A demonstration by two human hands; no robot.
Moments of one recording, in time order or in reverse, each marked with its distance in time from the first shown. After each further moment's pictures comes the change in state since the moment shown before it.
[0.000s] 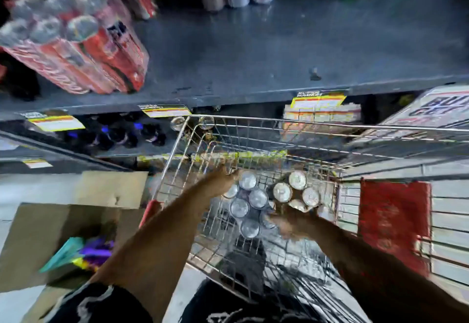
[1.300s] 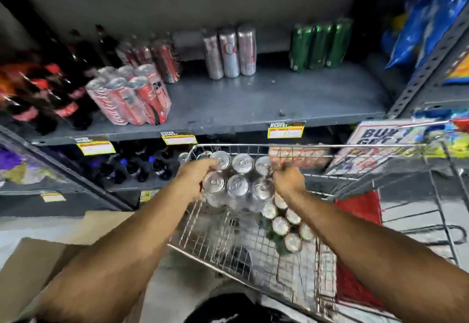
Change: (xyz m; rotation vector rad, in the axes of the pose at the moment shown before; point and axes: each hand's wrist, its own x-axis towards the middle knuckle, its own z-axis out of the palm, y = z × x) left_hand -0.132 0.044 -0.053 -1.226 0.500 -0.110; right_hand -0.207 -0.138 0.022 -0.294 0.793 -0.504
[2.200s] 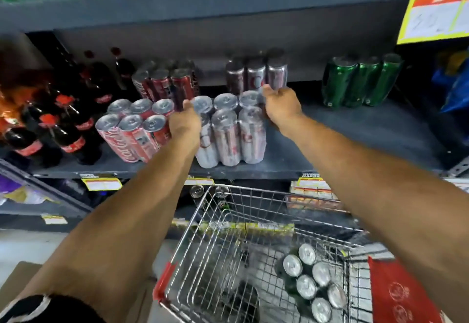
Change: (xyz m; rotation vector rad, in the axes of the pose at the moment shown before) left_hand 0.054 0.208 -0.010 -0.157 0.453 0.384; right_hand 0.160 -0.231 -0.006 0.288 0.022 -0.243
